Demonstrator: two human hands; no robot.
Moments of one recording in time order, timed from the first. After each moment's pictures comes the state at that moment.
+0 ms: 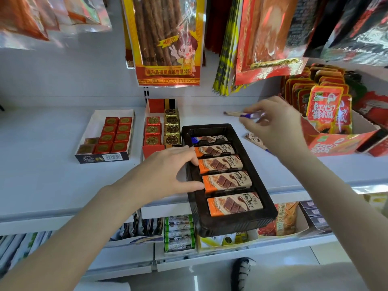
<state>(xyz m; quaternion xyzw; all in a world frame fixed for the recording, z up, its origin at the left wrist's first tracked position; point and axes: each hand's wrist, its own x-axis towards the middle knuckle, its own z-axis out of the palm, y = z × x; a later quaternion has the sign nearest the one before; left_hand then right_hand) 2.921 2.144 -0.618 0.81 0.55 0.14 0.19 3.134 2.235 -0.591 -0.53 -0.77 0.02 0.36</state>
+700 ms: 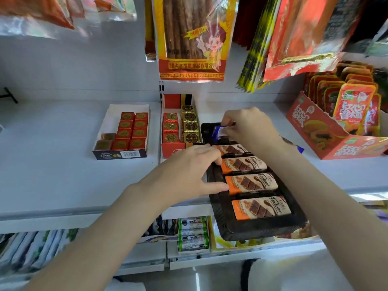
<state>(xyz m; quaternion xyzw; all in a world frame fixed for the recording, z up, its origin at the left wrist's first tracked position) 2.917 2.150 -0.623 0.82 0.53 0.15 0.18 3.064 2.254 -0.614 -0.50 -0.85 -0.02 0.17</state>
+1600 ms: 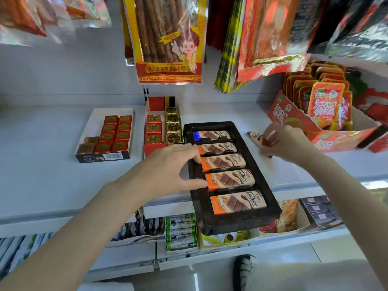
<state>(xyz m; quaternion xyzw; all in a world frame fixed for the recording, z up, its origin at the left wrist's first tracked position) 2.920 2.147 -0.615 0.80 0.54 0.13 0.20 3.179 2.250 -0.621 -0.65 -0.74 0.13 0.14</state>
